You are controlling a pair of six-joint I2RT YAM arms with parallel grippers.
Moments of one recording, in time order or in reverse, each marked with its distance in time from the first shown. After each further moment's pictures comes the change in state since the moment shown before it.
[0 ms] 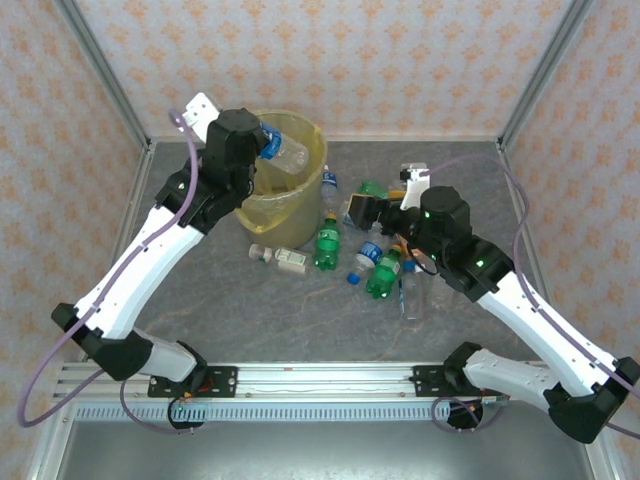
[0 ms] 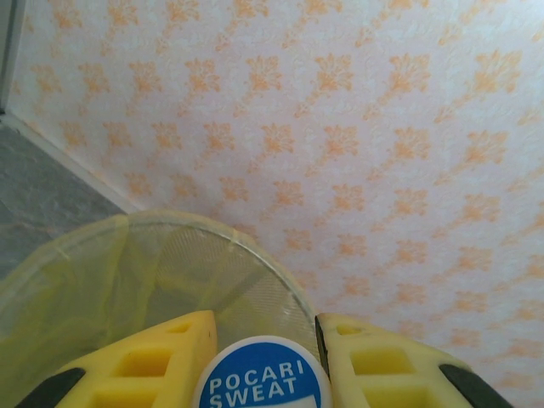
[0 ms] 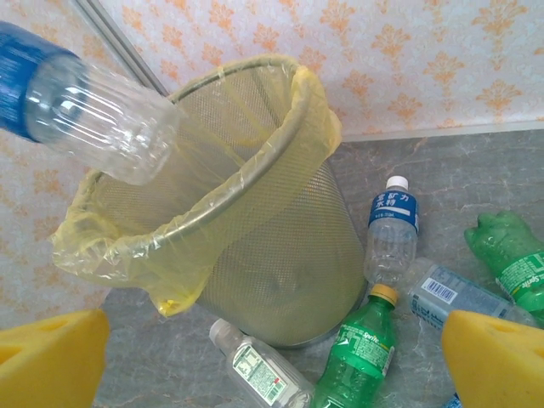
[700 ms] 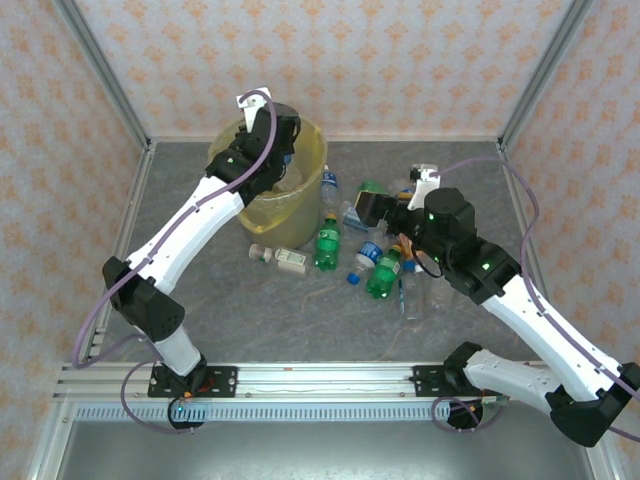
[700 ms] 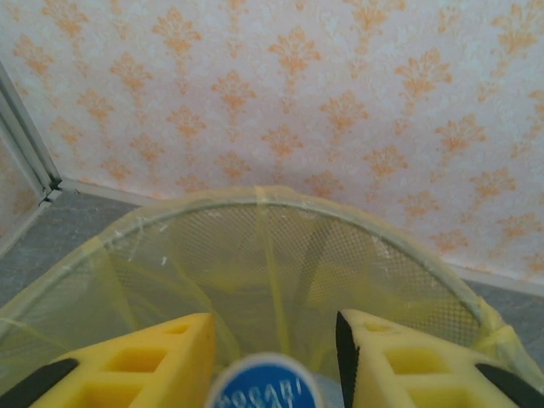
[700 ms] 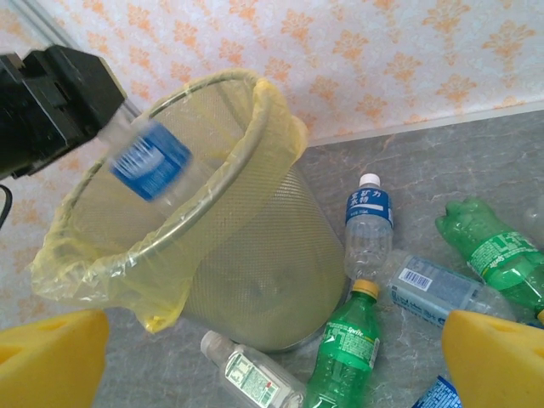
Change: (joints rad) left arm 0.030 0.247 0.069 0.009 0.031 0.404; right arm 0.000 -0.018 0.011 -0.049 0.083 0.076
